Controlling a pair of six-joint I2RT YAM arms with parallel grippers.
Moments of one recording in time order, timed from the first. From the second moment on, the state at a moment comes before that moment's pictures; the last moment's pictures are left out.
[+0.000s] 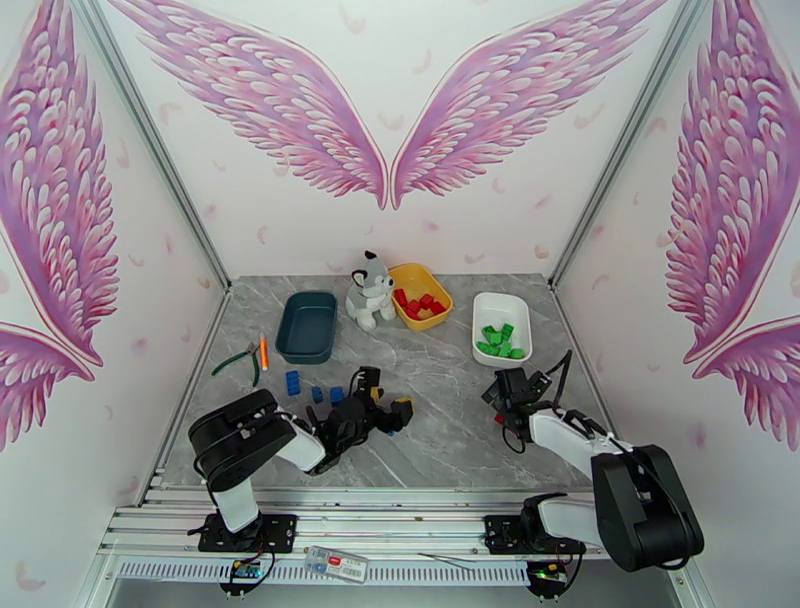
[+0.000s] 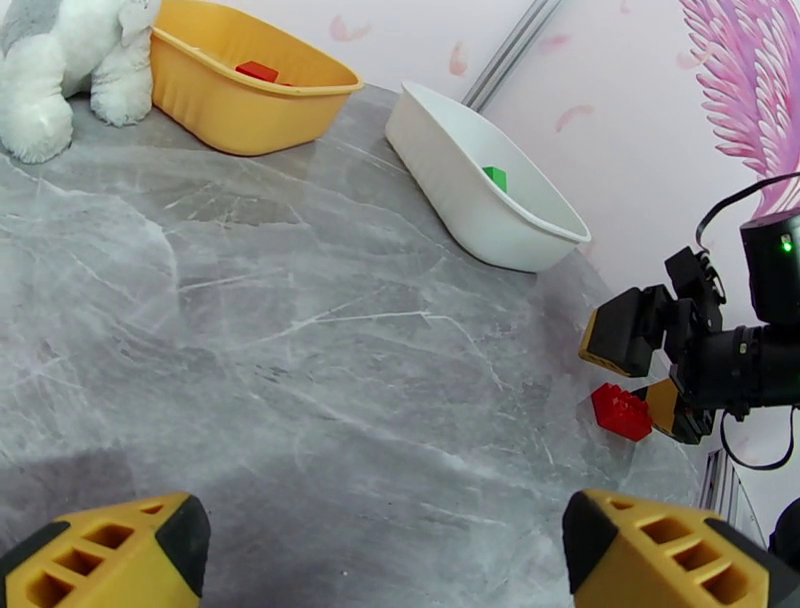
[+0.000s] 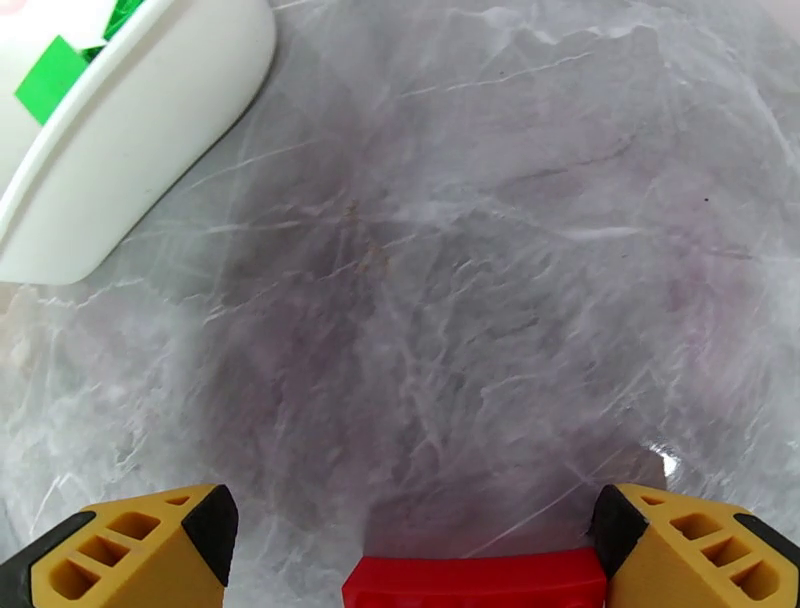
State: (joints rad) left arm -0.90 1.80 0.46 1.06 -0.13 -0.58; right arm 0.16 1.27 0.46 -0.22 0.29 0.92
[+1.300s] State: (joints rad) left arm -0.90 1.56 0.42 0.86 -0.25 -0.52; right arm 0.85 1.44 0.60 -0.18 0.33 0.76
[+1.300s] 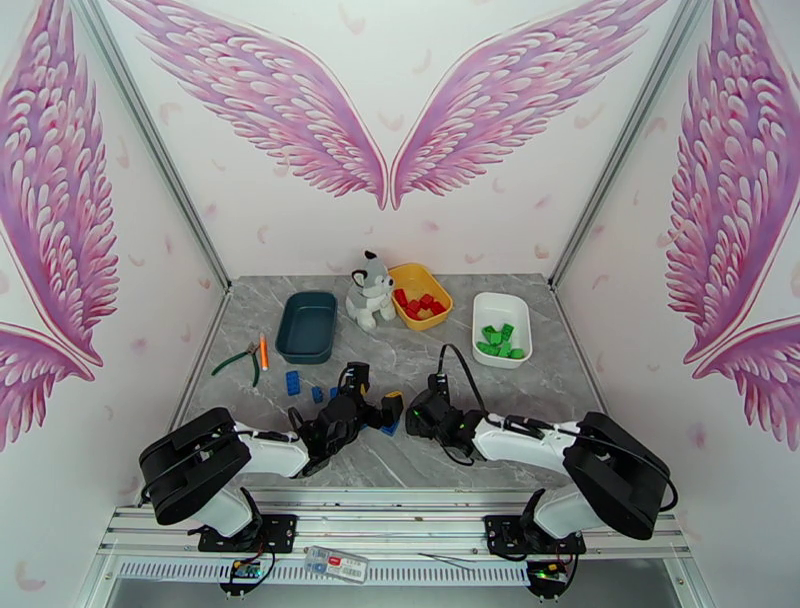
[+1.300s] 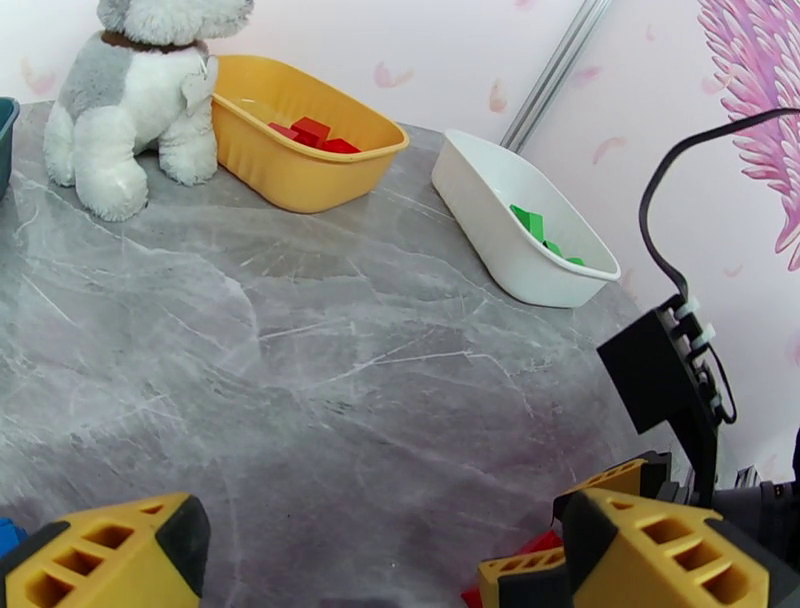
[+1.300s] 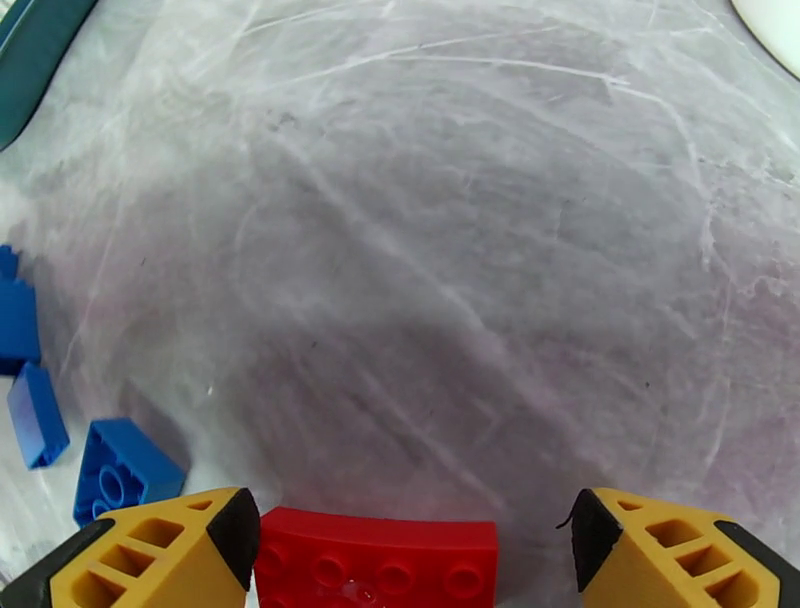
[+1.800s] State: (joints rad) left arm -0.90 1.54 0.41 0.84 -0.25 -0.52; right arm 0.89 1.25 0.56 -0.29 0.31 0.72
